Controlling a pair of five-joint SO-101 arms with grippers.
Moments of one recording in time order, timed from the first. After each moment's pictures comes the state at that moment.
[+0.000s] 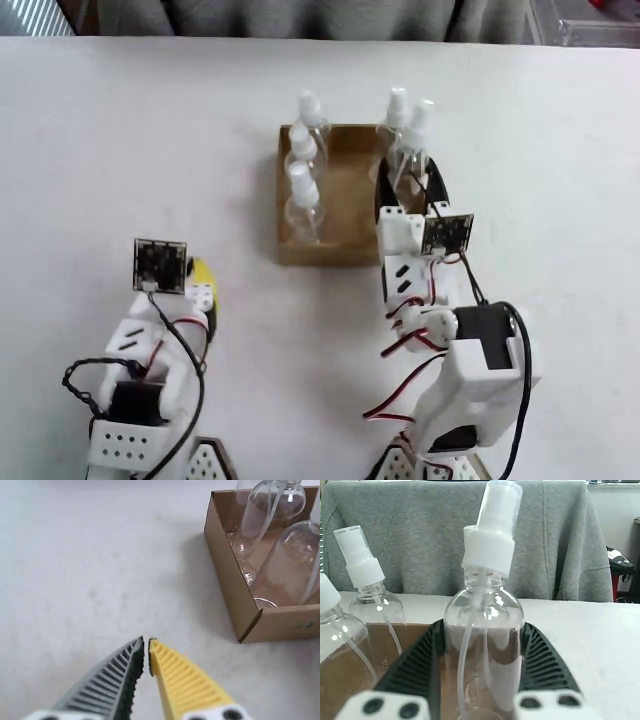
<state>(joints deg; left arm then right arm) -0.2 -98.2 97.4 43.5 3.4 -6.4 13.8 69.1 -78.5 1.5</state>
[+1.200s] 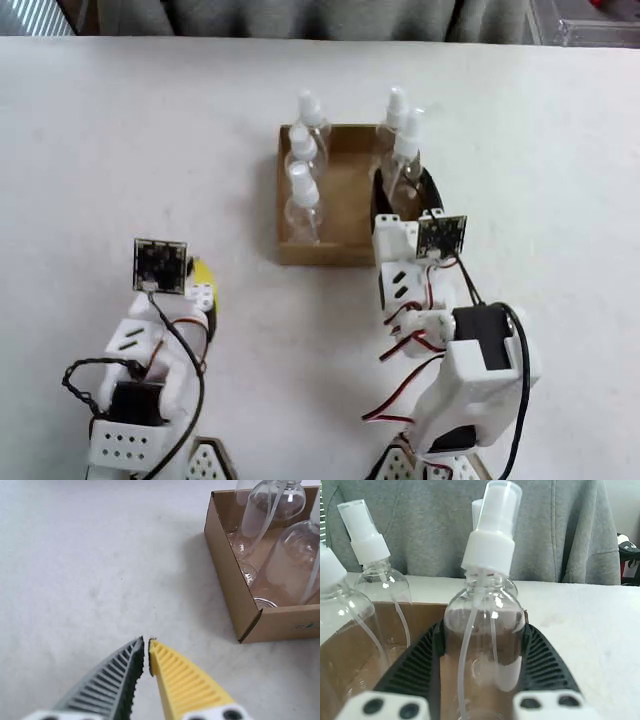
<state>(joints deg) -0.2 -98.2 97.4 43.5 3.4 -7.4 13.8 71.2 -75.4 1.7</state>
